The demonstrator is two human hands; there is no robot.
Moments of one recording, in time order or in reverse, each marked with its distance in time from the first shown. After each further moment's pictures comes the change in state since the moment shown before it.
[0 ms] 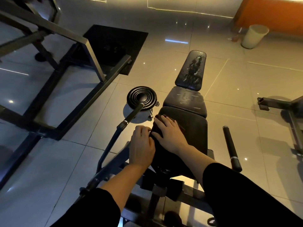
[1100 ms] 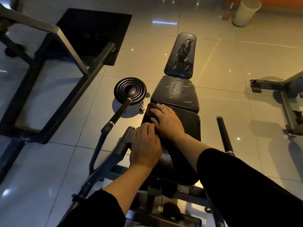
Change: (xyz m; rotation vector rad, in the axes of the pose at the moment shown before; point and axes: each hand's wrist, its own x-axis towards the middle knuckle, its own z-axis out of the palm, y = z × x) left_hand 0.027 0.025 0.050 0.181 -0.095 0.133; right_hand 0.052 0.051 -0.006 0.012 0.099 0.061
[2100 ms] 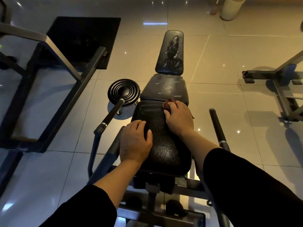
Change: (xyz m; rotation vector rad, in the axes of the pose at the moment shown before) left_hand -0.001 0.000 -0.004 0.019 -0.109 -0.009; right_hand -0.028 0.053 -0.007 0.064 0.228 0.285
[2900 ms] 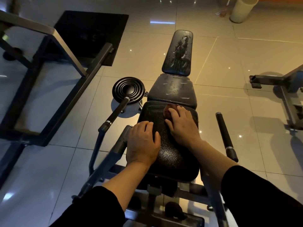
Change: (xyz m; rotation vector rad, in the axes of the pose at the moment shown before) left_hand 0.000 0.004 0.003 0.054 0.071 0.015; right_hand -0.016 -0.007 0.002 -0.116 -0.122 -0.172
